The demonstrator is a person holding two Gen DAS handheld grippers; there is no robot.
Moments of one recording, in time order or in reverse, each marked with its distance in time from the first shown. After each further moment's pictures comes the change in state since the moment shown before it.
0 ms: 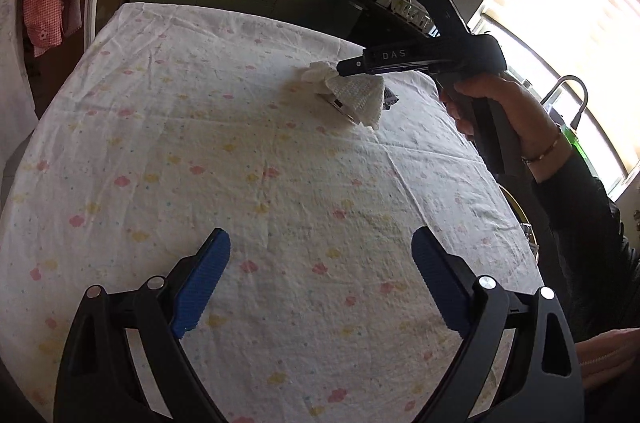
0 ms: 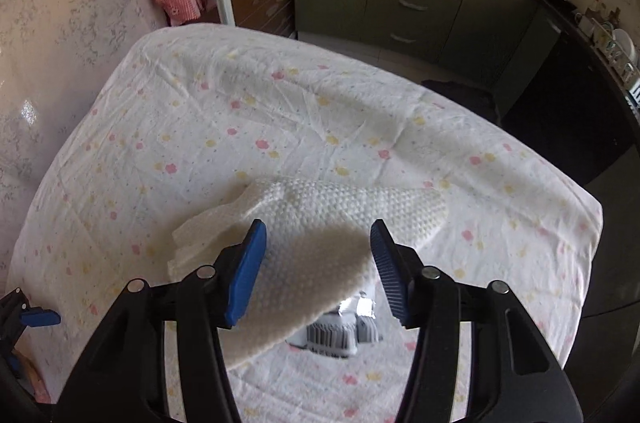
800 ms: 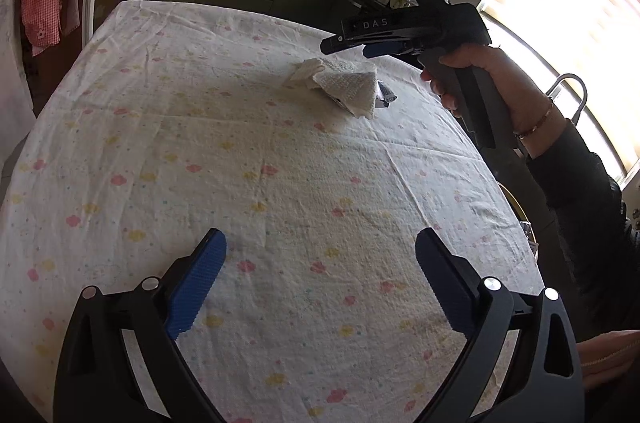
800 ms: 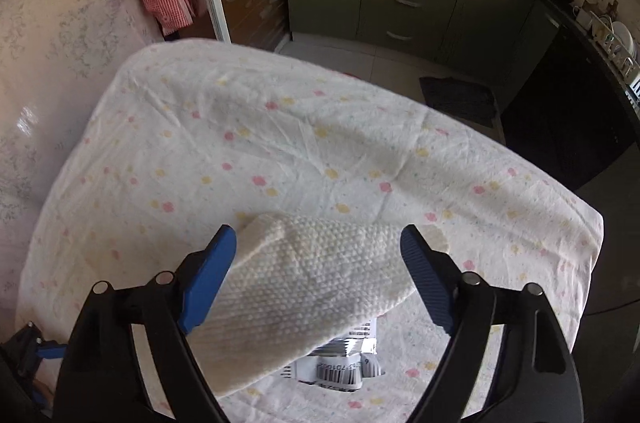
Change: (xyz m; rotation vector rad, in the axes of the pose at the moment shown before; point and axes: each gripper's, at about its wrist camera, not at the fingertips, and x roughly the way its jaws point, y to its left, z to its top) left arm 0.002 0.000 0.000 -0.001 0.006 -0.009; right arm 0.003 -0.004 0.026 0.041 0.016 -0.018
